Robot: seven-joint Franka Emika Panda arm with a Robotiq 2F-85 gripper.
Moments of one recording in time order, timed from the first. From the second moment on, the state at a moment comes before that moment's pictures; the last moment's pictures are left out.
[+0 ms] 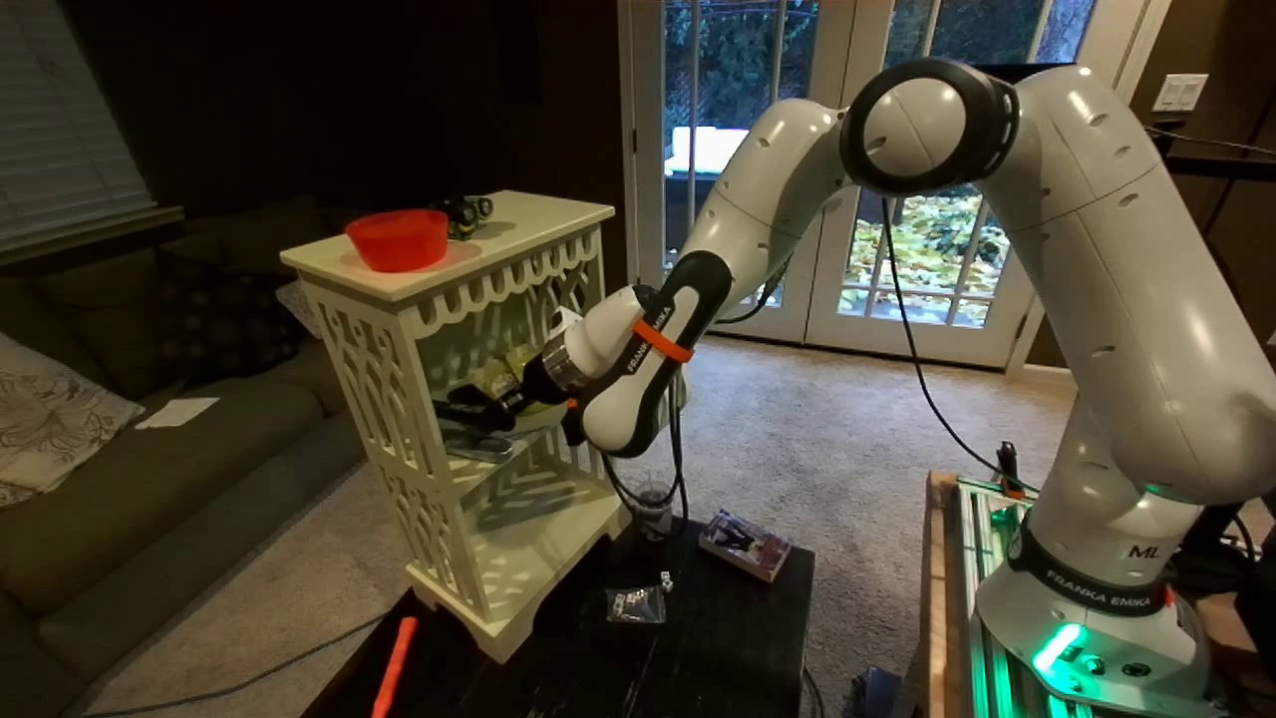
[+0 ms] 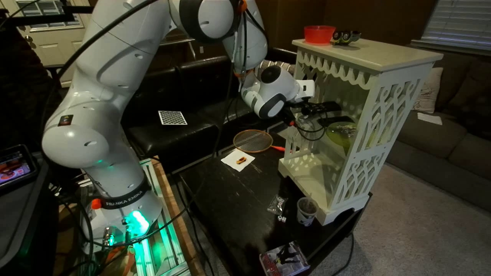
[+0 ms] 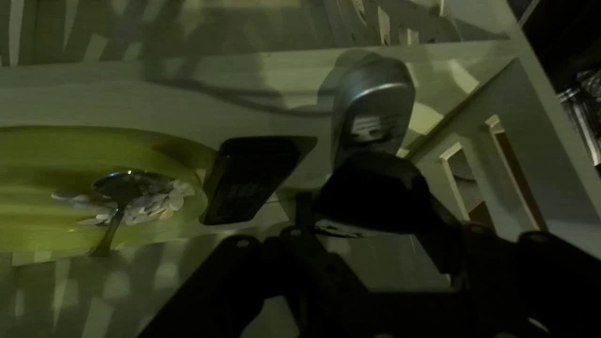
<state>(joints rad) -0.17 0.65 0.26 -2.04 0.03 3.58 0.01</state>
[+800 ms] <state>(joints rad) -0.50 0.42 0.51 -2.45 -0.16 3.69 0.09</state>
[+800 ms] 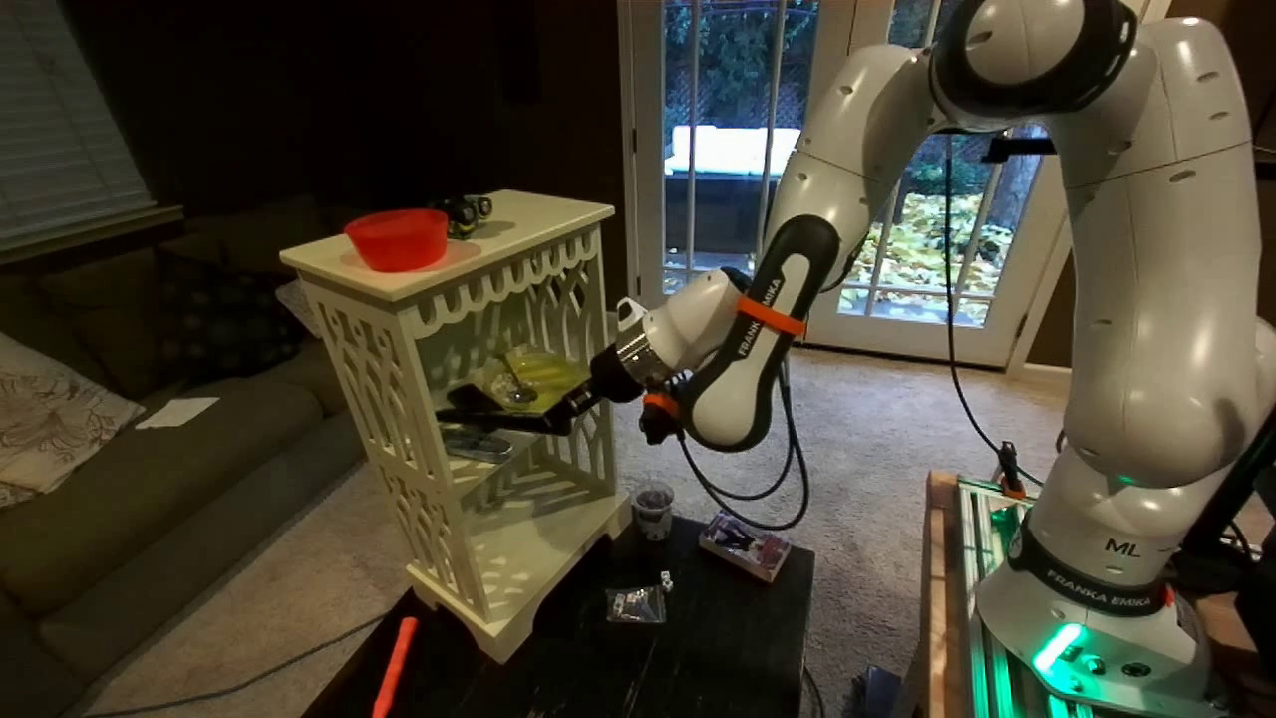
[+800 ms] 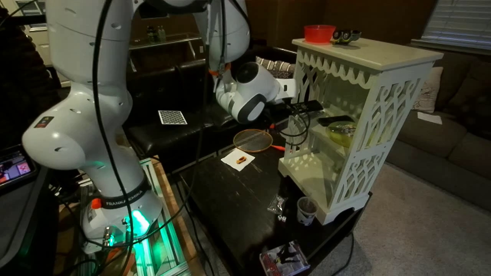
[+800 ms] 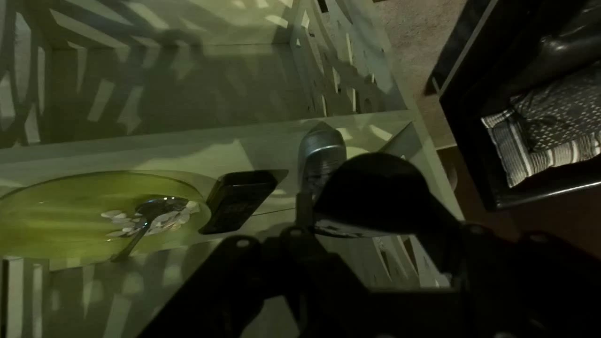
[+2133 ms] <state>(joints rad) -0.64 0.19 0.54 -2.76 -0.19 3.38 0.24</state>
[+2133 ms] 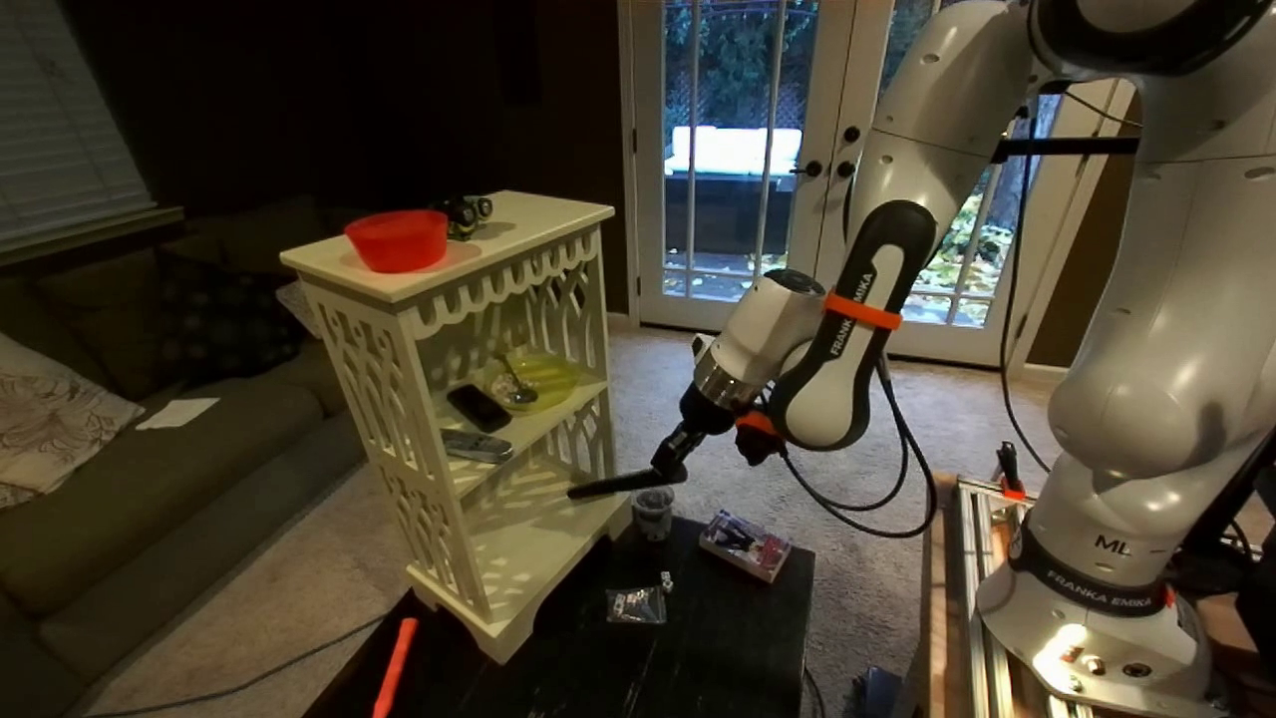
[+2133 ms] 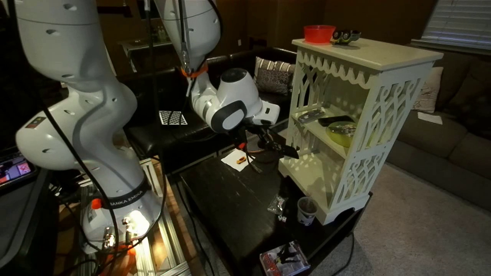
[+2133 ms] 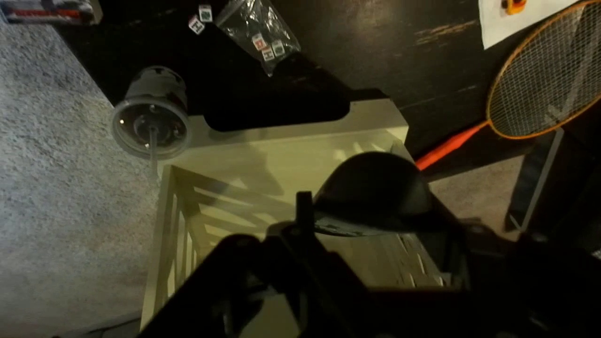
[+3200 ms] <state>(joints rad) -0.39 0.59 0.45 -2.35 0.04 3.21 0.20</state>
